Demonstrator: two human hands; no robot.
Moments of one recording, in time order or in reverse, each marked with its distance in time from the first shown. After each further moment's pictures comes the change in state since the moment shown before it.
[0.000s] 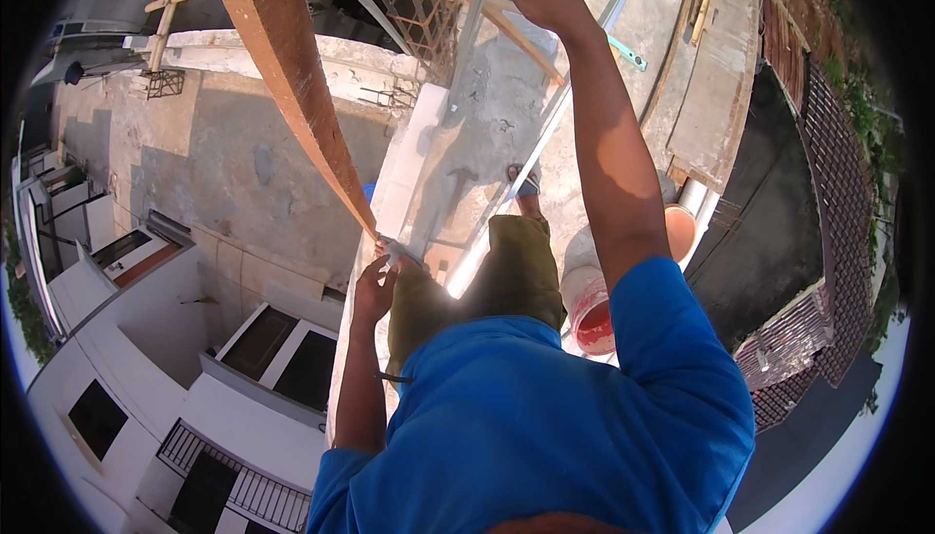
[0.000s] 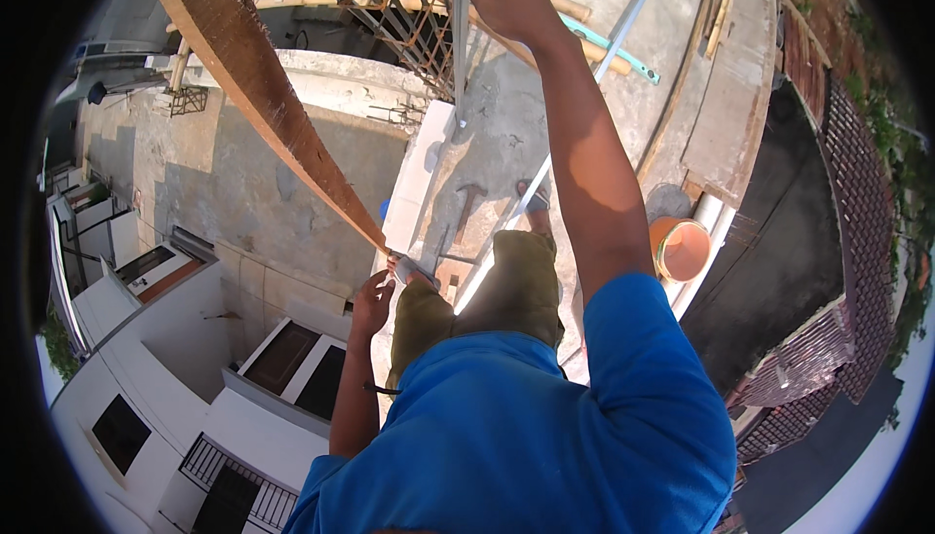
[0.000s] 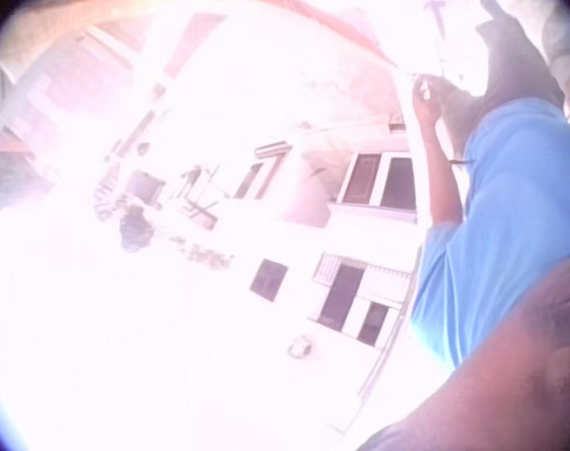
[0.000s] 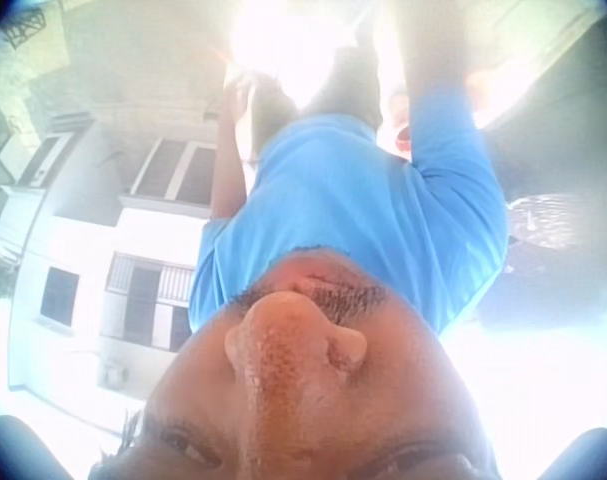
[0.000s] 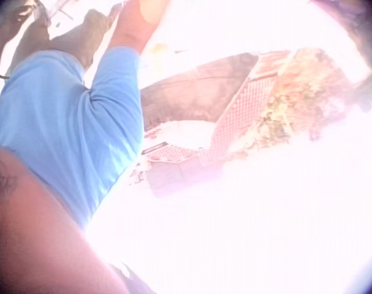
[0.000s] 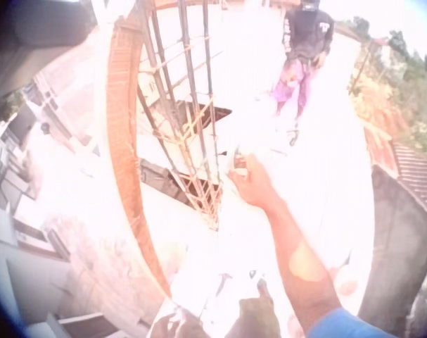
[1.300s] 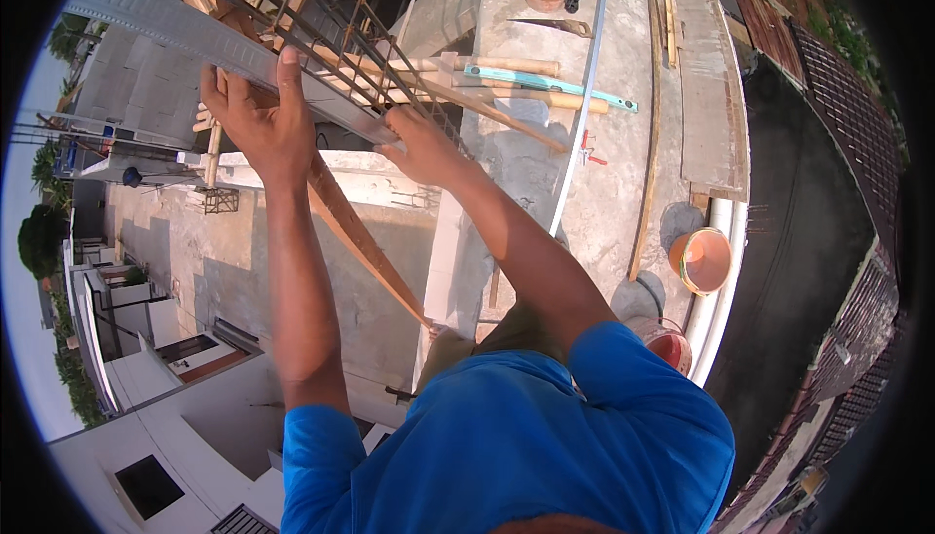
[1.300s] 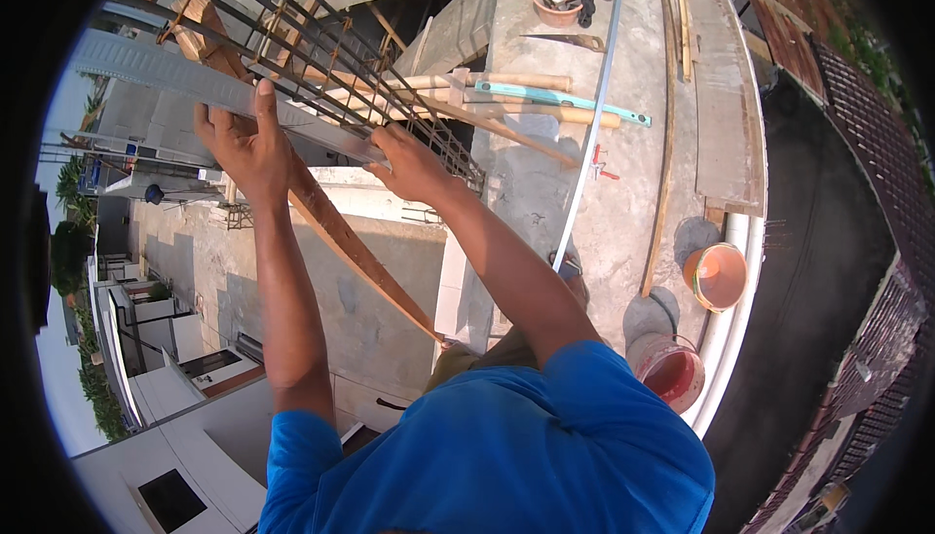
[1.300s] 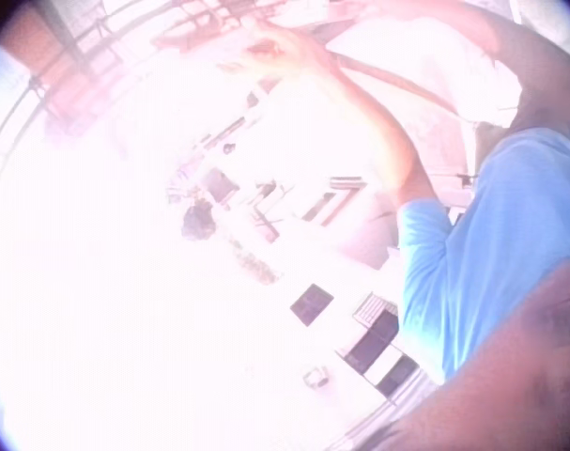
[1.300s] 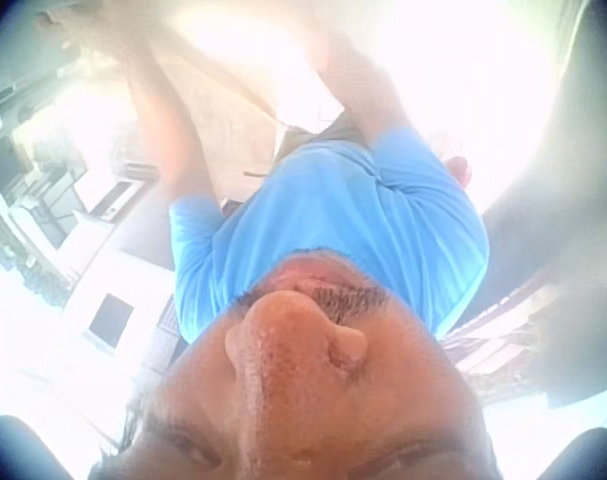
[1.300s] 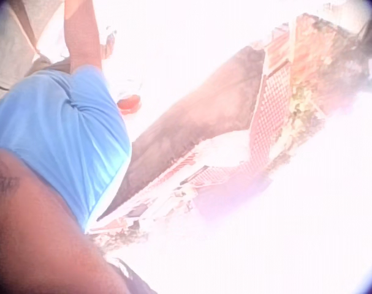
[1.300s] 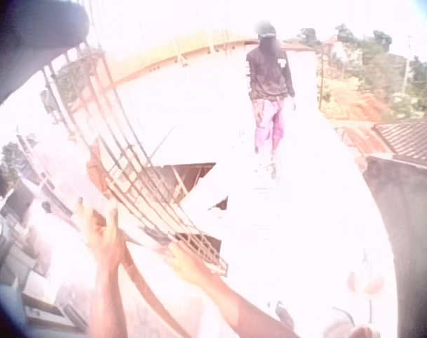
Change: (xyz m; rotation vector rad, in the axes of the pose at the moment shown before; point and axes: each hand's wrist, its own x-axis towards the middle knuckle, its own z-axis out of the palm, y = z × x) left_hand 0.036 0.502 -0.183 0.075 0.992 1.276; right_hand -0.079 -0.102 0.022 0.247 -0.073 -0.078
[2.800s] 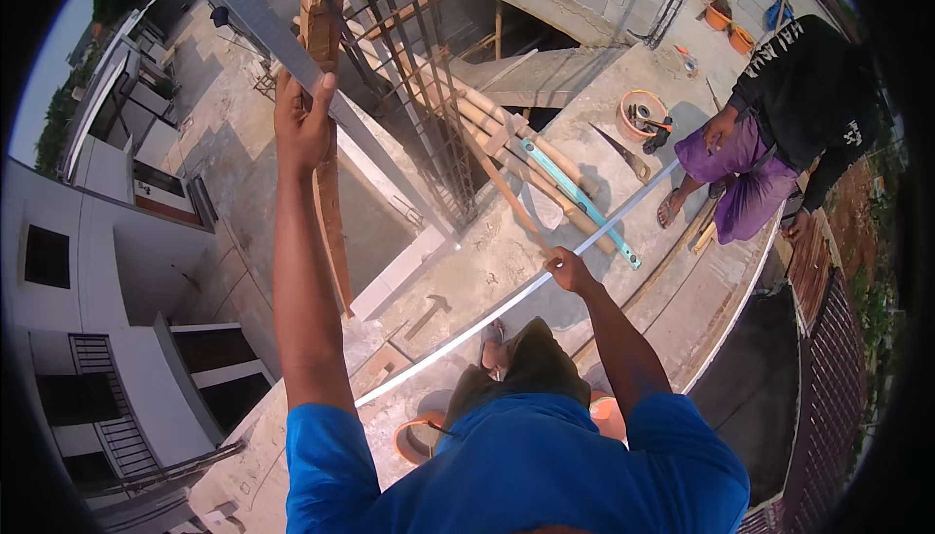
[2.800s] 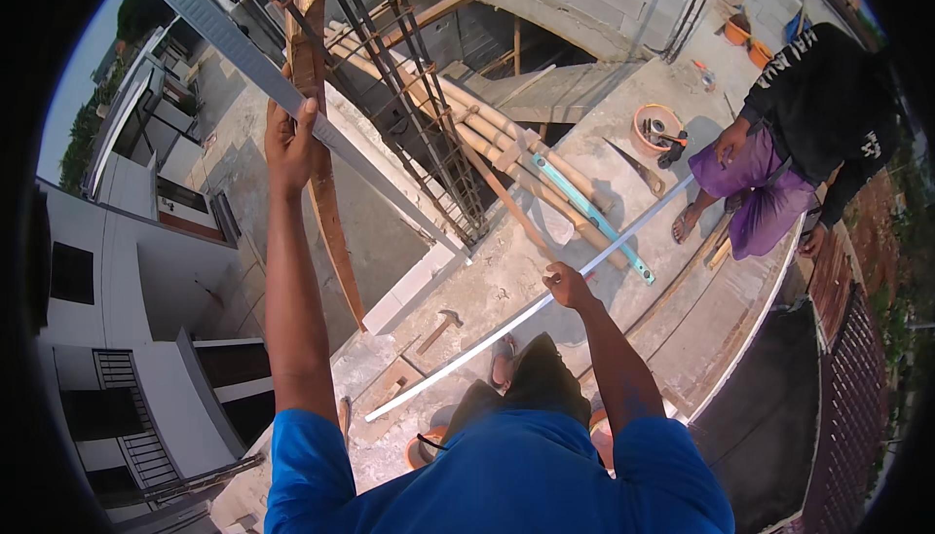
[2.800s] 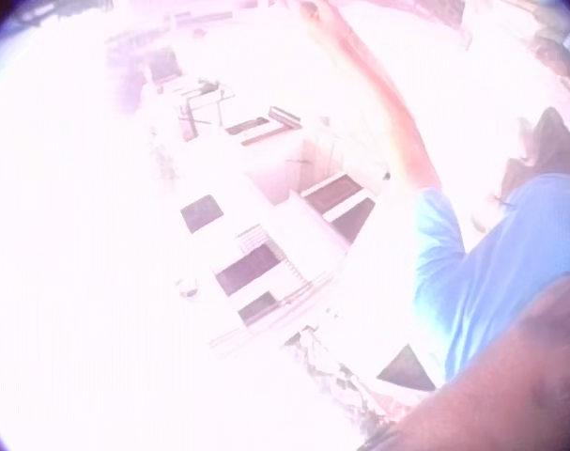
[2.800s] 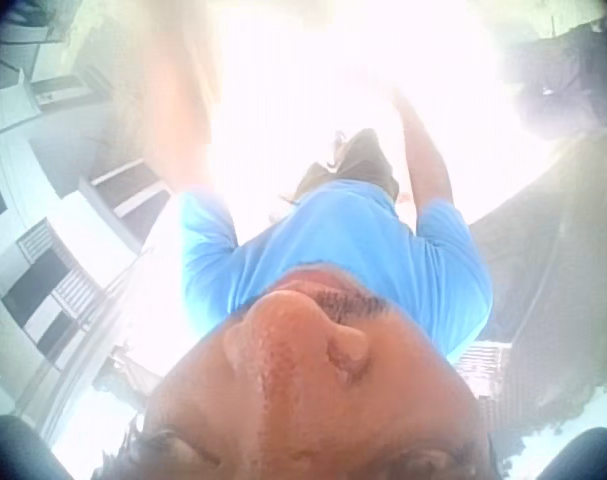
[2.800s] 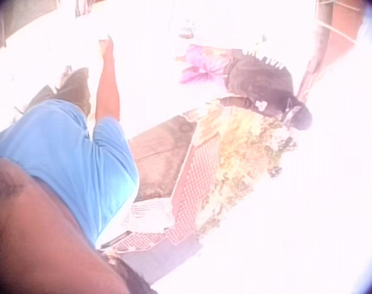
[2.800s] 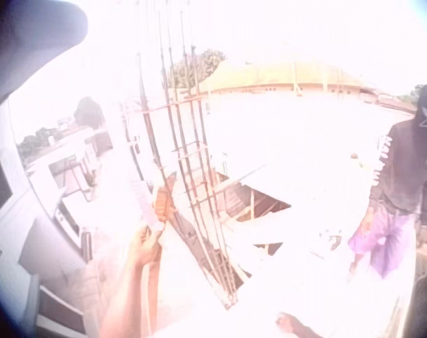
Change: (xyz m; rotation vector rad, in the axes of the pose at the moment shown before) left_hand -0.025 0.008 -0.012 0.004 0.168 -0.340; right_hand -0.126 0.291 -0.243 -0.160 -0.752 0.493
